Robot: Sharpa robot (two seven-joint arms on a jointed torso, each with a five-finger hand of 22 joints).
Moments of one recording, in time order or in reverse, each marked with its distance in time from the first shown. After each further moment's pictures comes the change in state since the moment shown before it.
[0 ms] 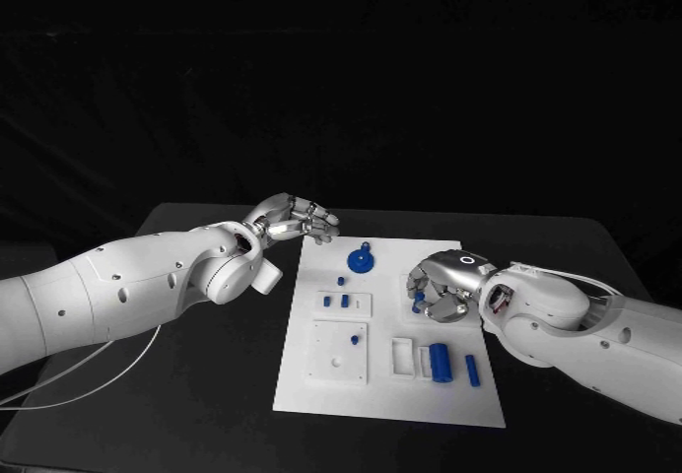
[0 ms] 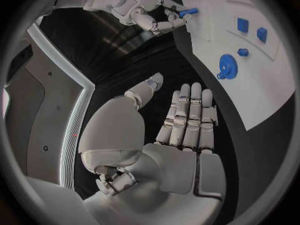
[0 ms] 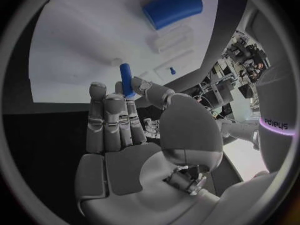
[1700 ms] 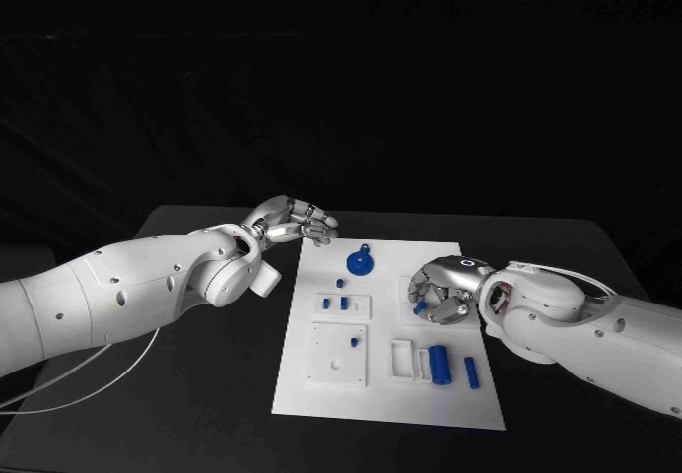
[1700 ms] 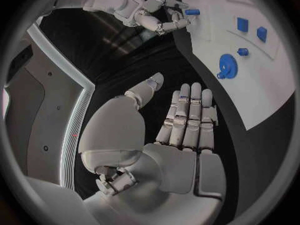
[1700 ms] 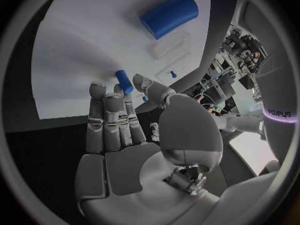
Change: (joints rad) left arm 0.000 -0.001 0.000 0.001 -0.001 -0.003 0.001; left_hand 0.004 -0.004 0.000 0.000 0.000 0.000 0.000 0.000 0.001 0.004 -0.004 0.000 0.002 -0.004 -0.004 0.004 -0.005 0.008 0.000 0.000 0.004 -0.002; right arm 0.008 0.022 -0.024 -0.072 0.097 0.072 0.022; right_hand -0.018 -0.045 -0.136 -0.023 0.044 -0.086 0.039 -0.049 -0.033 -0.085 0.042 -0.060 -0.019 -0.012 0.044 -0.004 -0.004 0.001 -0.024 0.009 -0.018 0.000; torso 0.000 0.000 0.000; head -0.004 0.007
